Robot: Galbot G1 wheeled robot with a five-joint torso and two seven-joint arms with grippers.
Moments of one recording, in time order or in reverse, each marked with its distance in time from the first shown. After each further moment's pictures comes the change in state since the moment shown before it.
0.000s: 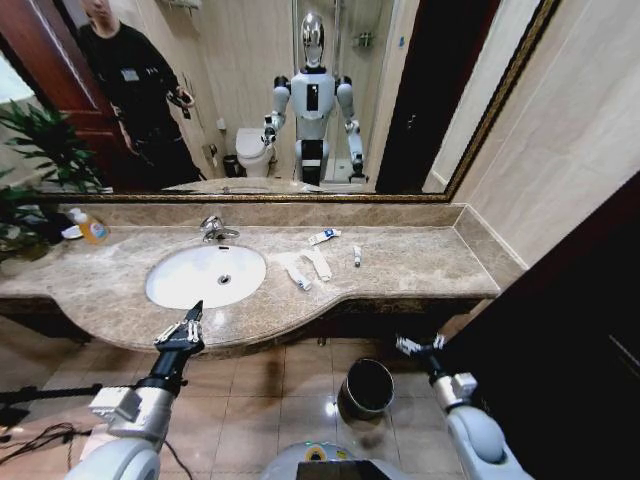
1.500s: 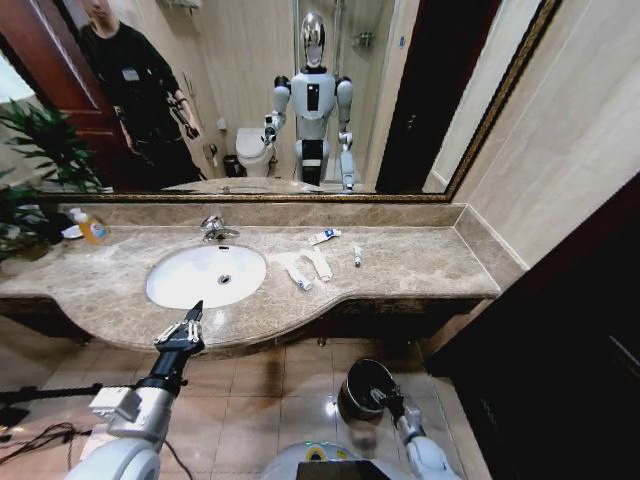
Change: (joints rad) left arm 0.000 0.000 0.000 0.000 0.000 0.000 0.000; right arm 0.267 0.183 -0.063 -0.994 -0.214 0.205 -0.161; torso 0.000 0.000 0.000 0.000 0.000
